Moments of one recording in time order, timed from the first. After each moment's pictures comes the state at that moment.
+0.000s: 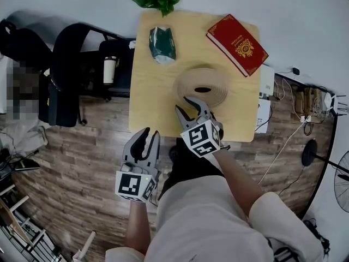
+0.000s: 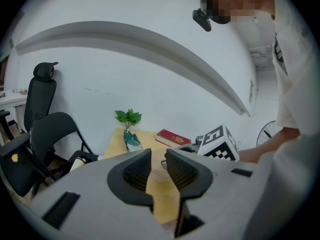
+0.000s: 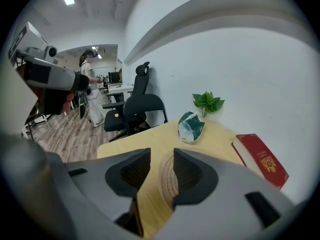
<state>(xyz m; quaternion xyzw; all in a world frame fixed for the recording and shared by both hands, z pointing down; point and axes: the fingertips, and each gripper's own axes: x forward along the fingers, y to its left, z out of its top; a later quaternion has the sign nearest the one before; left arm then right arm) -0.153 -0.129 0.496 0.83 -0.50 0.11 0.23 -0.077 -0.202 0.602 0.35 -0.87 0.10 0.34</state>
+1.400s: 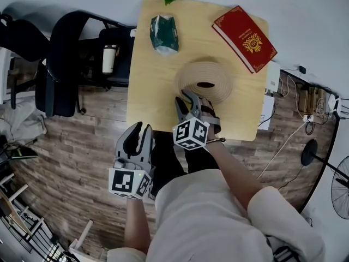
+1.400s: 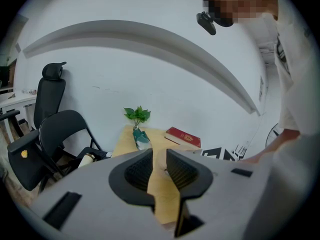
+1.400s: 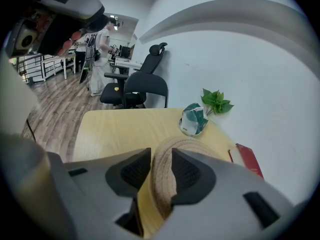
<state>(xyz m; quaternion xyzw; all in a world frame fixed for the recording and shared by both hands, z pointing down) -0.170 -0.139 0.516 0.80 -0.54 0.12 0.25 -0.080 -0.213 0.664 0.34 -0.83 -0.02 0.45</state>
